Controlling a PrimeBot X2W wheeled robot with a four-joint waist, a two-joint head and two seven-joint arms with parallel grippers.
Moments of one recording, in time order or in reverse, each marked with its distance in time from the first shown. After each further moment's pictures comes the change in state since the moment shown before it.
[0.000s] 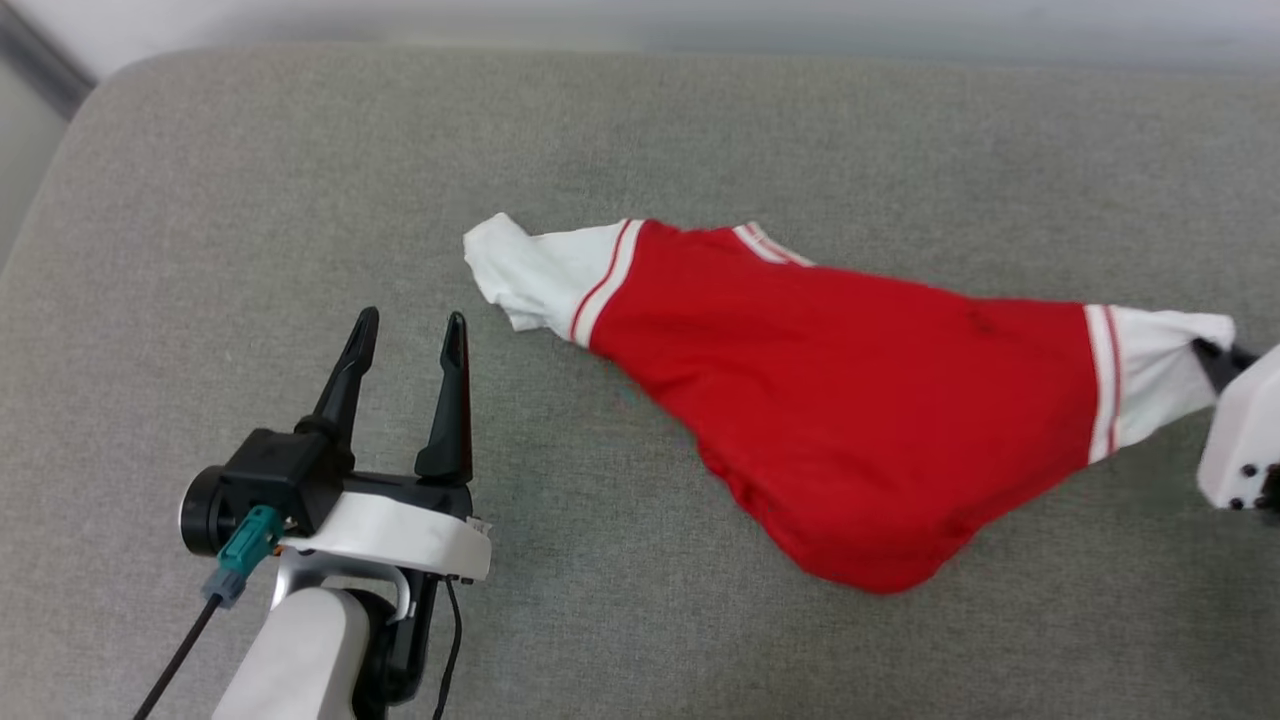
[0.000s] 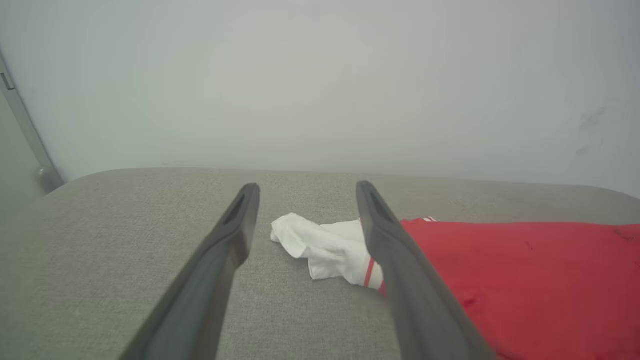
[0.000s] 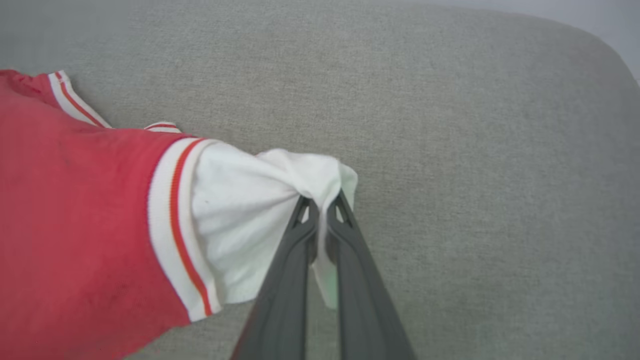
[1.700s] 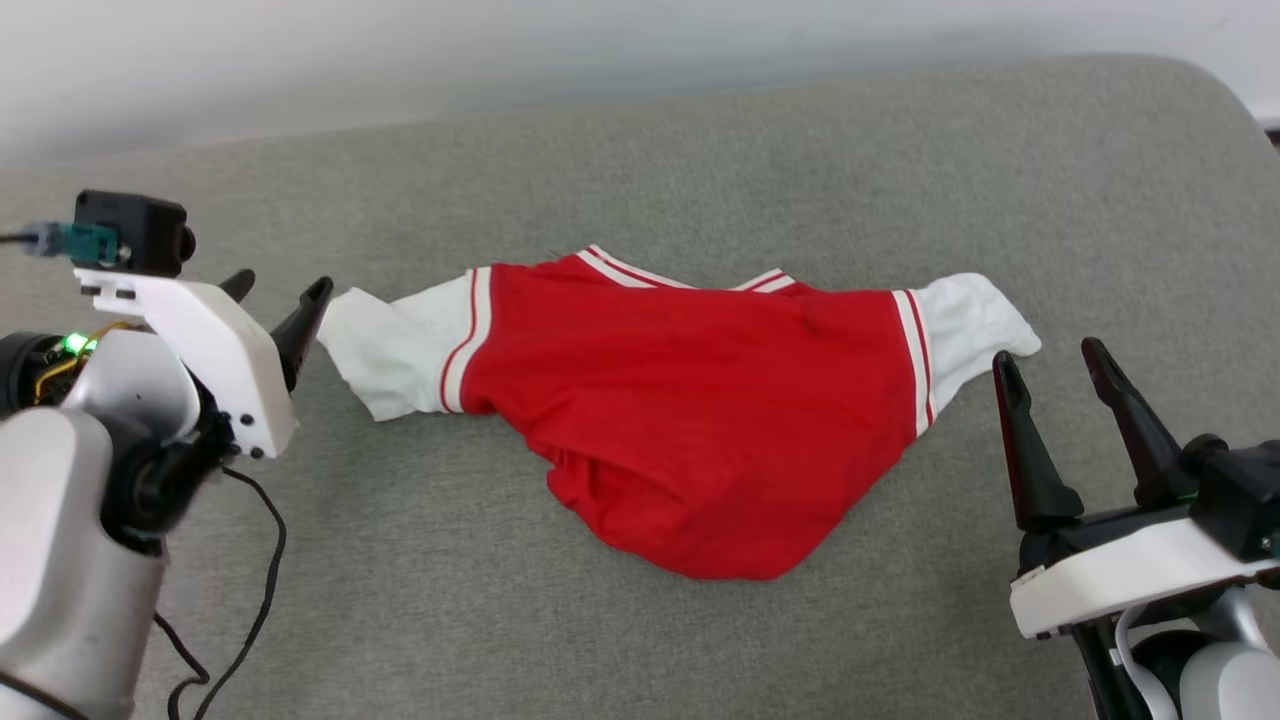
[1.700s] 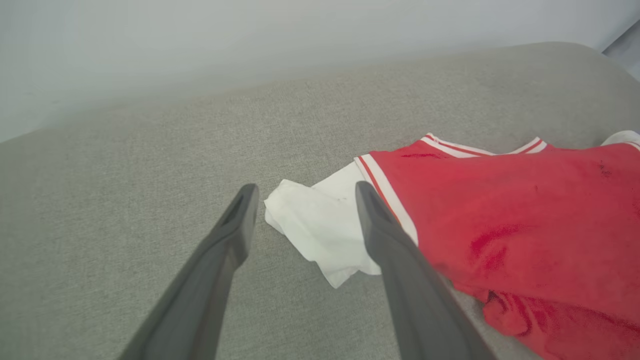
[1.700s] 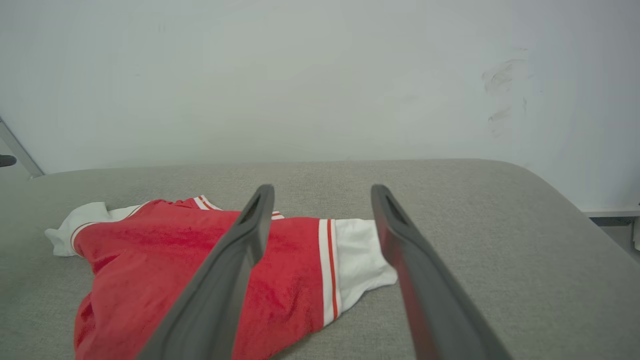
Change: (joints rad) left arm -0.275 0.269 0.087 0.132 -0.224 -0.169 0.751; right arm 0.281 0.233 0.153 -0.240 -0.095 0.000 -0.657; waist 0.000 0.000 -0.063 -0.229
